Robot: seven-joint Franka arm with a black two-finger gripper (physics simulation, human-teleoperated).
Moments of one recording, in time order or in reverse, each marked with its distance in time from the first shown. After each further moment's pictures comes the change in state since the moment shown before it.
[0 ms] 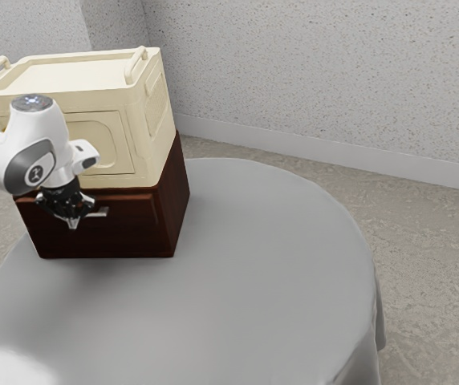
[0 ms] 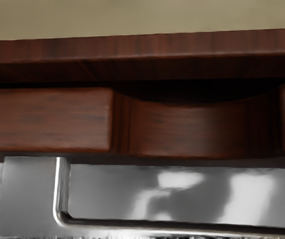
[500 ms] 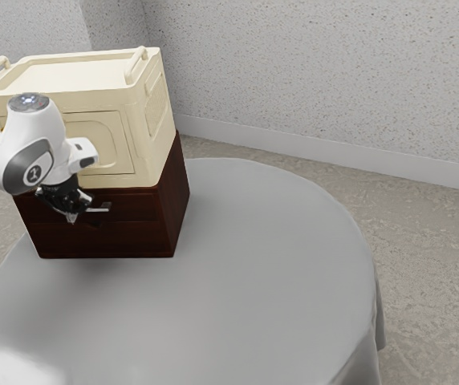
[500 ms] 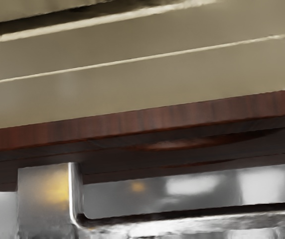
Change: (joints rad) arm 0.023 0.007 -0.006 0.003 0.013 0.050 0.125
